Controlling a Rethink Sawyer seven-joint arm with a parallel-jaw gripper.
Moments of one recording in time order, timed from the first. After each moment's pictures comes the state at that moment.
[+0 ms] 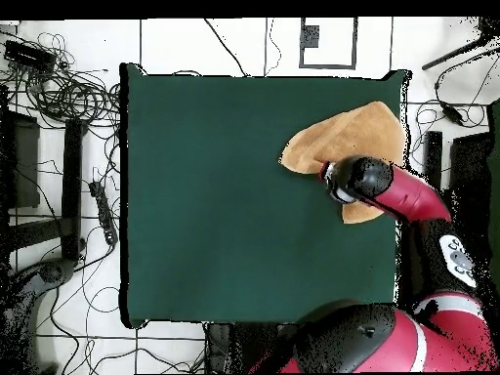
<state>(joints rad) -0.51 -0.28 0.06 1.22 -0.08 0.65 1.65</state>
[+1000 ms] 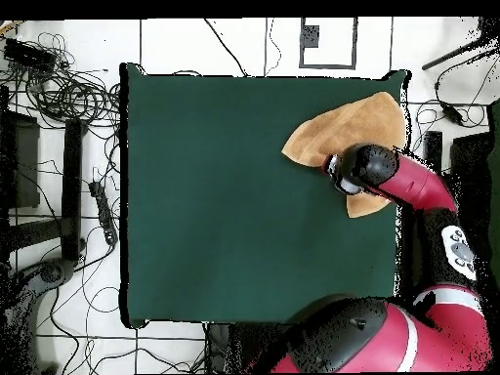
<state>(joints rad) -0.50 -0.27 0.05 1.16 -0.08 0.73 1.65</state>
